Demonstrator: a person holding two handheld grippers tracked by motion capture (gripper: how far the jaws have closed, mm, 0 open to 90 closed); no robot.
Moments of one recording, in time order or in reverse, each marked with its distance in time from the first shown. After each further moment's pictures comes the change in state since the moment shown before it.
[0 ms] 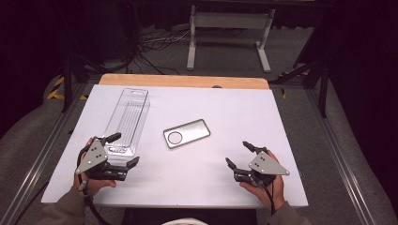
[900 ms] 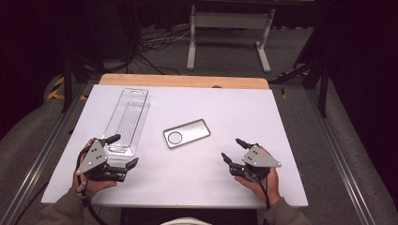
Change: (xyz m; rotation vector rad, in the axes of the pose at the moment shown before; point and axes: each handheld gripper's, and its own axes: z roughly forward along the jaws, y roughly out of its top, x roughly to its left) left arm 0.000 -0.005 -0.002 0.027 -0.006 0.010; right arm -0.001 0.011 0.017 0.027 0.024 0.004
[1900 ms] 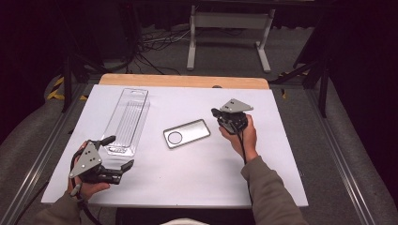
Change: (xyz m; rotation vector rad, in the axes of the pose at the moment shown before) left arm 0.001 -0.004 -0.013 -0.013 0.014 -0.011; right arm -0.054 0.066 0.112 0.127 0.010 0.085
